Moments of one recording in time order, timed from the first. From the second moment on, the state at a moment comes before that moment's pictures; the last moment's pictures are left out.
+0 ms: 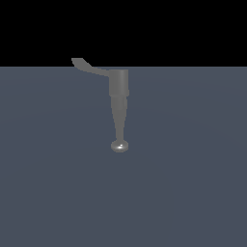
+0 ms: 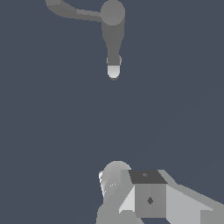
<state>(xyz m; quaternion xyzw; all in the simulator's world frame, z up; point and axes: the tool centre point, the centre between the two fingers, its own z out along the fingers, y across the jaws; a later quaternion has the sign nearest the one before) -0.269 -0.009 0.468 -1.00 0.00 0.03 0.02</state>
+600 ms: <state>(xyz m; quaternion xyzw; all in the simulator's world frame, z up) -0.270 -0.016 0.460 -1.00 0.01 0.05 0.04</state>
